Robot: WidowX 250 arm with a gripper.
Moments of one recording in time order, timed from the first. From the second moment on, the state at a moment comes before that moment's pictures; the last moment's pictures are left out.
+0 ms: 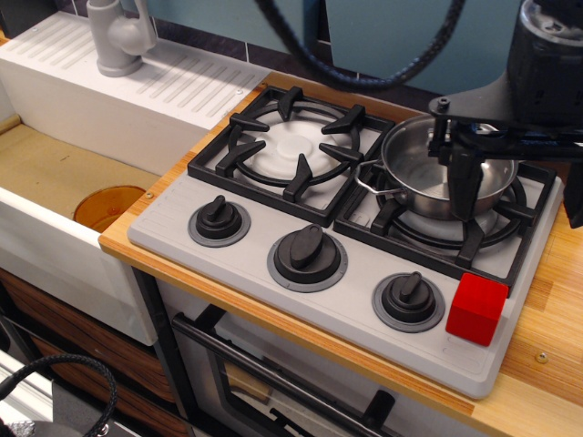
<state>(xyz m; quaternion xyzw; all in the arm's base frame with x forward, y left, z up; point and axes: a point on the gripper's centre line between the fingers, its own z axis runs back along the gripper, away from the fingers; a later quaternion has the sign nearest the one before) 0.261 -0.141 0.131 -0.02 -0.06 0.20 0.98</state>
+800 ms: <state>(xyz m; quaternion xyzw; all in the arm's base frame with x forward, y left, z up) 0.264 -0.135 0.092 -0.03 -0.08 0.19 0.98</state>
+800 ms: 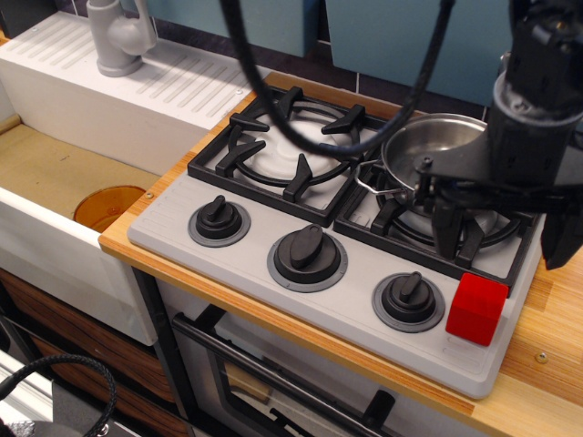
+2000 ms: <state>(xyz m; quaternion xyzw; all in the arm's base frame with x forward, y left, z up) 0.273 -0.140 0.046 -0.05 -0.11 0.19 0.98</state>
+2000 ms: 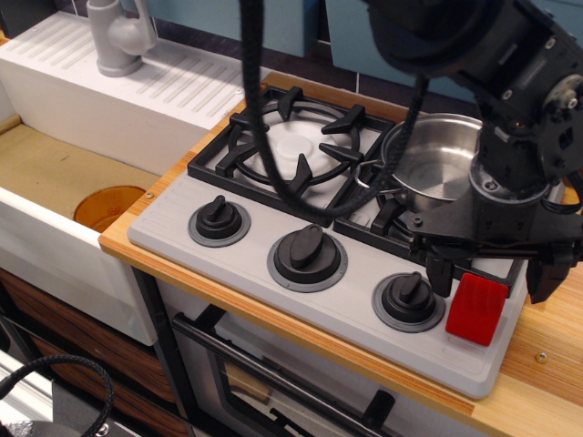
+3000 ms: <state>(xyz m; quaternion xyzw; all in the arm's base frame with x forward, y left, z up) 0.269 -0.146 0.023 -0.05 -0.12 0.18 0.97</state>
